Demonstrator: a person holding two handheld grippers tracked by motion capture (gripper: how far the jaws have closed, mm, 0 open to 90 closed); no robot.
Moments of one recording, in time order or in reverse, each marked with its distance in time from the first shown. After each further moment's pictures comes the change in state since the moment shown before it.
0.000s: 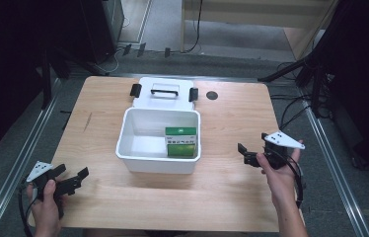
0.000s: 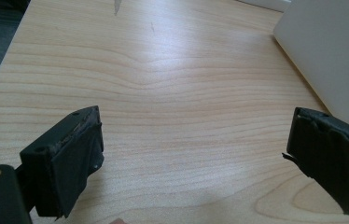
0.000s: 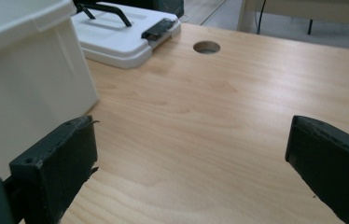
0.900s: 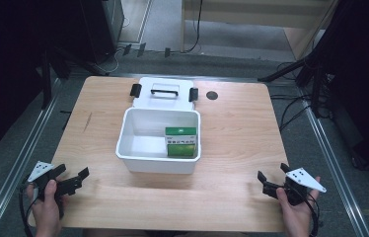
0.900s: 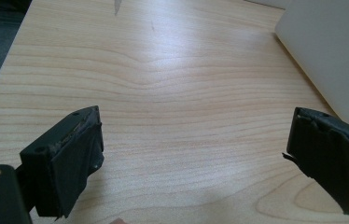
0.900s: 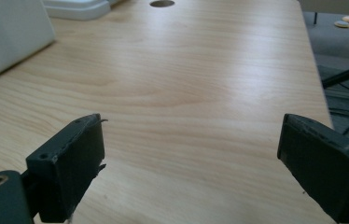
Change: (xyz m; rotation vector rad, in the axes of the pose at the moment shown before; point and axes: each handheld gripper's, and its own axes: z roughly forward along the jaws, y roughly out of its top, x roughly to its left) left arm -0.002 0.000 0.000 0.000 0.010 0.008; right arm -0.025 -0.094 -0.053 -0.028 -0.111 0.039
